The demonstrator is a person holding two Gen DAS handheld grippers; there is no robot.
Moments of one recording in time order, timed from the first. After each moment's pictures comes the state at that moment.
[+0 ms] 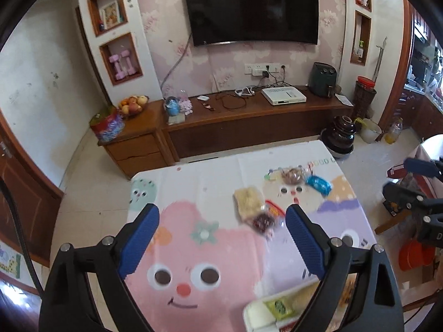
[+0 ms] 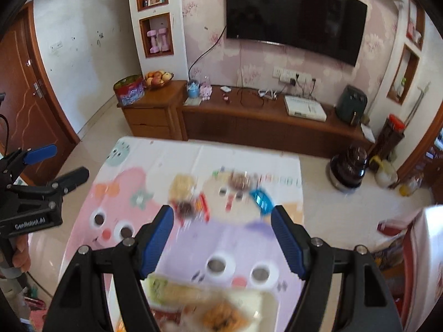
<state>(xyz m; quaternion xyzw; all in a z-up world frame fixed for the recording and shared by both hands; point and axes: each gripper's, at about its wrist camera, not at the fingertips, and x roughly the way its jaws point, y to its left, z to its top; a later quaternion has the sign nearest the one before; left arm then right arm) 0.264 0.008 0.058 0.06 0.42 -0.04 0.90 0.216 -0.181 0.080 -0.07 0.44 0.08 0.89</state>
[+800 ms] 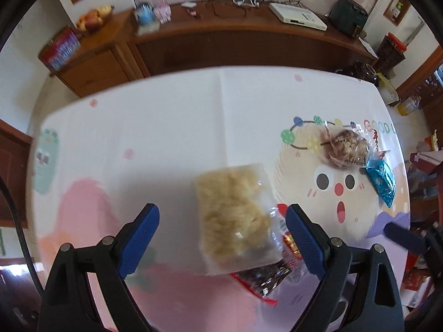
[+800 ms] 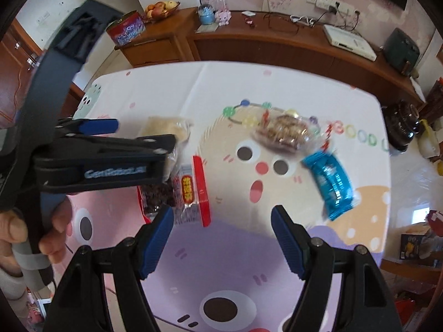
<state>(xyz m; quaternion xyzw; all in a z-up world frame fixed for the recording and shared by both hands) 0.444 -0.044 -0.197 0.00 0.62 -0.04 0.78 0.338 -0.166 -0.142 -0.04 0.61 0.14 0.78</state>
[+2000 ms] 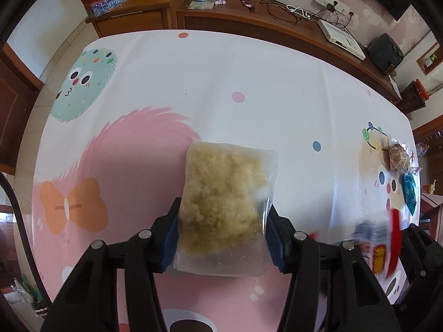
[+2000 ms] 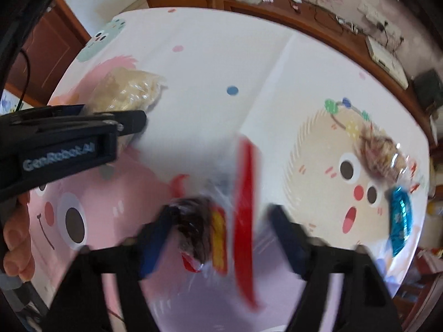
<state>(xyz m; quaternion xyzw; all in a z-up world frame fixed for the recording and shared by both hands) 0.404 0.073 -0.235 -0.09 0.62 0.03 0.78 0.339 -0.053 -0.202 -0.16 0.63 0.18 0.74</state>
